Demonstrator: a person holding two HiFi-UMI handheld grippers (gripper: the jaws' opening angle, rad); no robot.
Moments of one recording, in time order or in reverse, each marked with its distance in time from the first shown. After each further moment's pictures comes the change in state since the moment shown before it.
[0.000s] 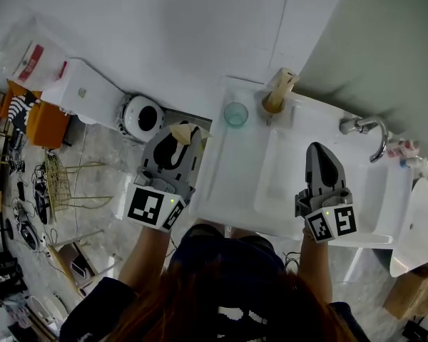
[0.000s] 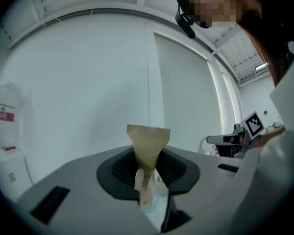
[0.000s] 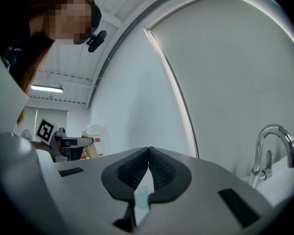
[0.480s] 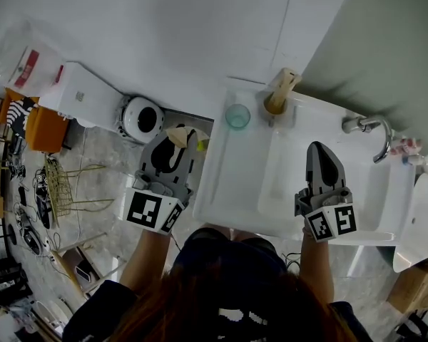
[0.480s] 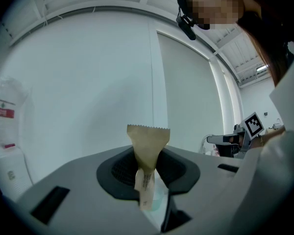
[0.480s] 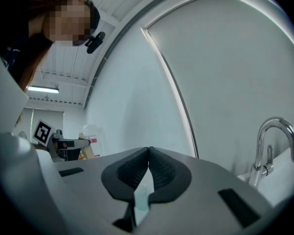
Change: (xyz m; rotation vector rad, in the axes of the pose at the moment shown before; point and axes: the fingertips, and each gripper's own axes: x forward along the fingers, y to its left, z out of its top) left arm 0.003 0.021 -0.009 -0.014 0.013 -0.001; right arm 0.016 -0.001 -0.008 0.024 -0.002 -0.037
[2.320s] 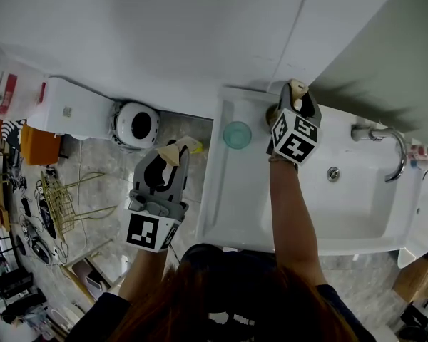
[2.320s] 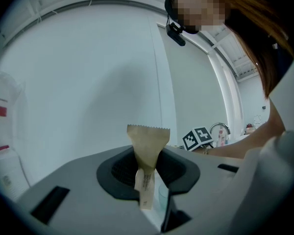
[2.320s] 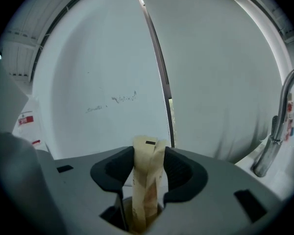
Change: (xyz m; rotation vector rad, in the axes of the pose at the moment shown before) left arm 0.064 0.049 -0.034 -0.002 0.019 0.008; right arm 0.217 -0.132 -0.114 0.020 0.245 -0.559
